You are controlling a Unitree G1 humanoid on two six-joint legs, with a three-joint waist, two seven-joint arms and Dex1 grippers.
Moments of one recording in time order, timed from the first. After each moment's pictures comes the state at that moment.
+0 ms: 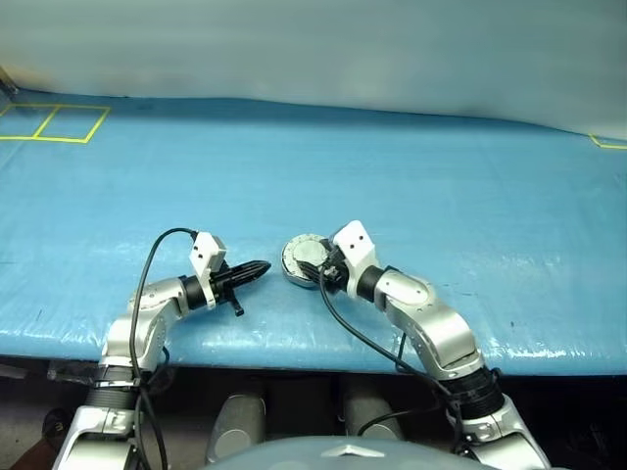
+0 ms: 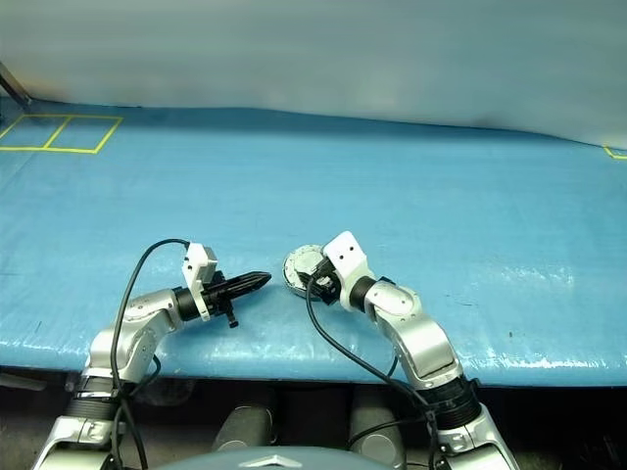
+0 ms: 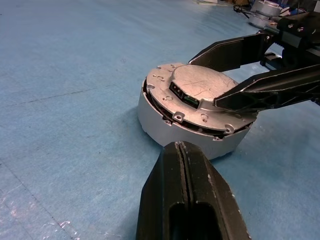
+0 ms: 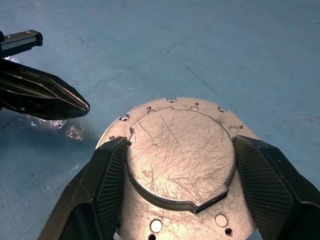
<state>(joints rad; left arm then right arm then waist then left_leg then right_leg) -0.16 0.43 -0.01 0.07 -0.38 0.34 -0.96 -0.22 -0.23 0.30 -0.28 0.15 0.65 0.43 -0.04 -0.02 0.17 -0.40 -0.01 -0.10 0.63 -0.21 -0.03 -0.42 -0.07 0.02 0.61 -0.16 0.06</state>
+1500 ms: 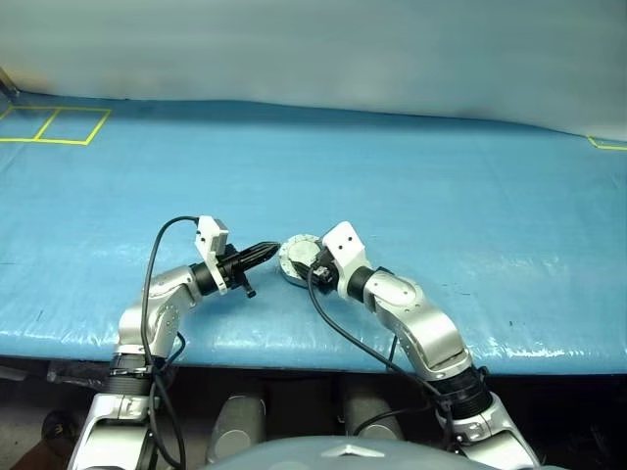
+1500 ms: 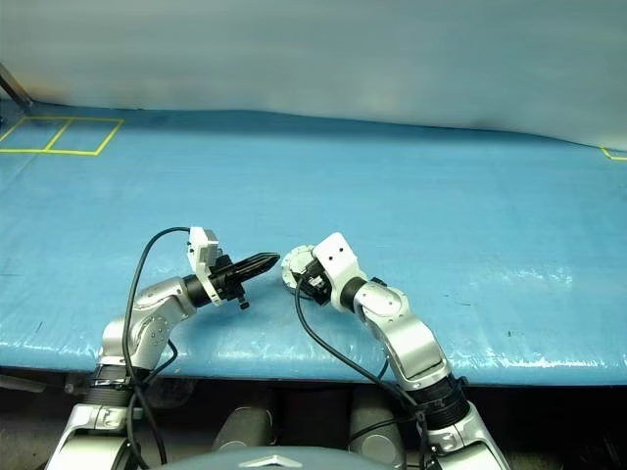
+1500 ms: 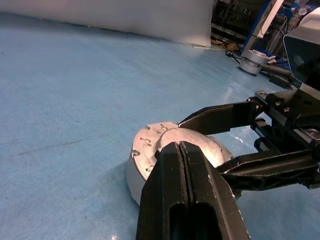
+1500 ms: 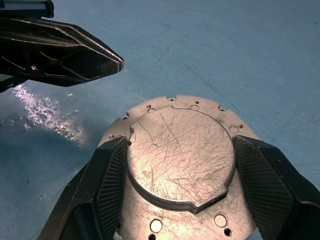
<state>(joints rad) -0.25 0.36 -0.01 0.09 -0.46 0.39 -0.92 -0.23 -0.19 0.33 -0.27 0.09 0.68 0.38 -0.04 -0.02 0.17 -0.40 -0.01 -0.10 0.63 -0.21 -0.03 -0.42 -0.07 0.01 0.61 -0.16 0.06</state>
